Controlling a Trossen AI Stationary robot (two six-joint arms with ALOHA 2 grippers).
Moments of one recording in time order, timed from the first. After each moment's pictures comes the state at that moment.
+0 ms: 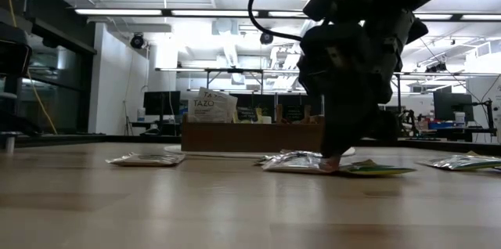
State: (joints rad) left arm -0.98 1.28 0.31 0.13 -0.62 -1.81; right arm 0.16 1.75 0.85 -0.07 -0.17 0.97
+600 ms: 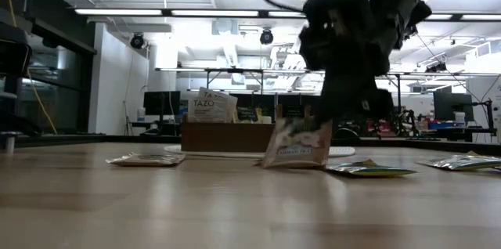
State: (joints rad) left arm -0.98 1.28 0.31 0.13 -0.62 -1.81; right arm 0.16 1.63 0.85 -0.09 -0.15 0.95
